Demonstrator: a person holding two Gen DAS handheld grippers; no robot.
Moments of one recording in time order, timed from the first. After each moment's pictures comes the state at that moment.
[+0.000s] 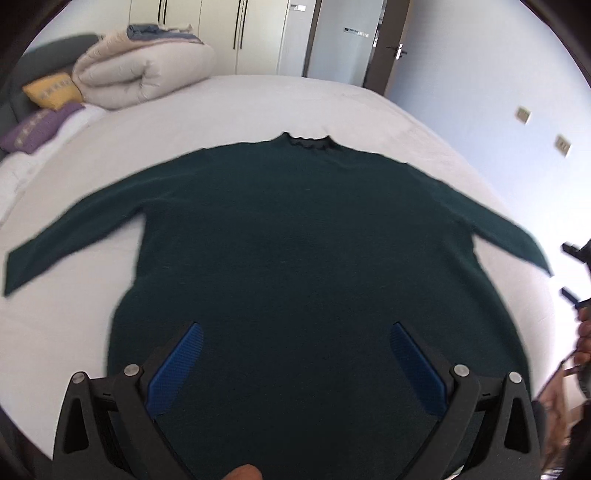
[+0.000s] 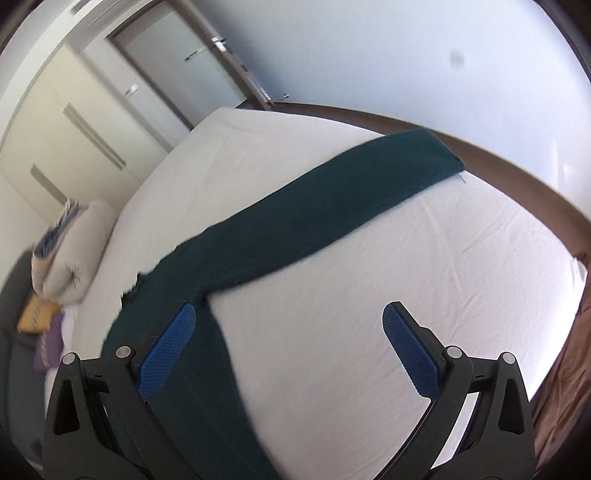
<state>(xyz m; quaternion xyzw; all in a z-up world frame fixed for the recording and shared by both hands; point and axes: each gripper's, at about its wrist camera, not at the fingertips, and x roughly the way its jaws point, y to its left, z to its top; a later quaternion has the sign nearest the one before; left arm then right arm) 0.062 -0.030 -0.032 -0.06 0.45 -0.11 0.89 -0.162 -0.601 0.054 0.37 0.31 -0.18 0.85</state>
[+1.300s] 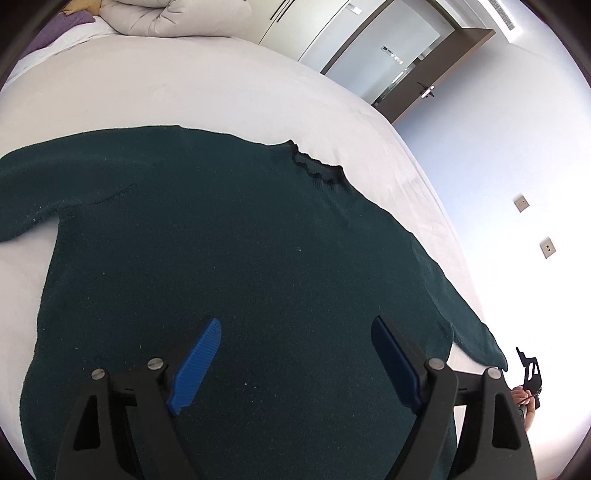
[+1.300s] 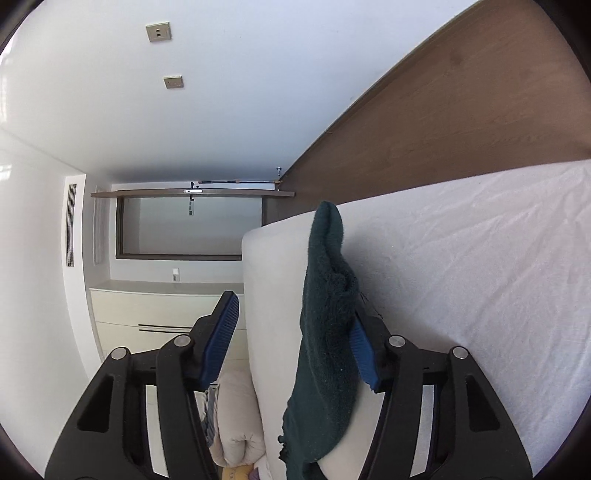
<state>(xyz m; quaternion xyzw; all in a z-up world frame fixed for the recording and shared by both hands) 0.190 -0.011 -0.063 -0.23 0.47 -0.14 0.84 -0.132 -0.797 -0.083 0.69 0.05 -0.13 0.71</state>
